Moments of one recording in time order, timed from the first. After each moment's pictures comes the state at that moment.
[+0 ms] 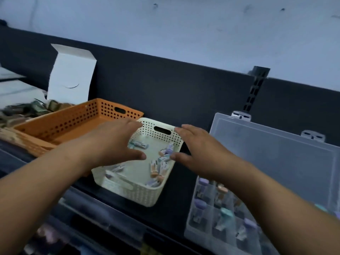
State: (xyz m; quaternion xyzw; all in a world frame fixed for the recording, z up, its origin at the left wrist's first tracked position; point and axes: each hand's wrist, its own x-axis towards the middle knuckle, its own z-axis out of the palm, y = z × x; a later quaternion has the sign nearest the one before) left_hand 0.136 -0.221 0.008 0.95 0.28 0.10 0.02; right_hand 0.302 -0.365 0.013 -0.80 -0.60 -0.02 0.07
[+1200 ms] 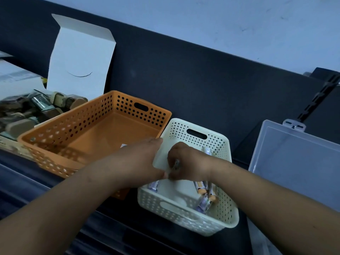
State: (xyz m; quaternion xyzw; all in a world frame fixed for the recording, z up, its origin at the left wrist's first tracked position) left_hand 0.120 -0.127 -0.034 0.95 0.22 0.03 0.24; right_hand 0.285 -0.206 -0.057 -0.79 -0.60 0.14 0.00
